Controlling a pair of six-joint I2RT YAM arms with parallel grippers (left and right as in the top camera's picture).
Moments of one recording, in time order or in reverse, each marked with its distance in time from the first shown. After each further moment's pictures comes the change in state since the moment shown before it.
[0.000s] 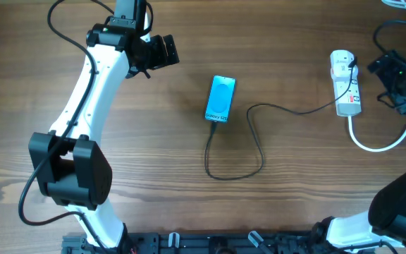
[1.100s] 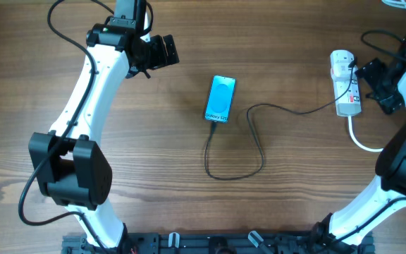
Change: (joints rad) left arm 0.000 0.000 0.000 0.000 0.000 0.000; right arm -0.002 0.352 0.087 0.071 -0.006 -0.026
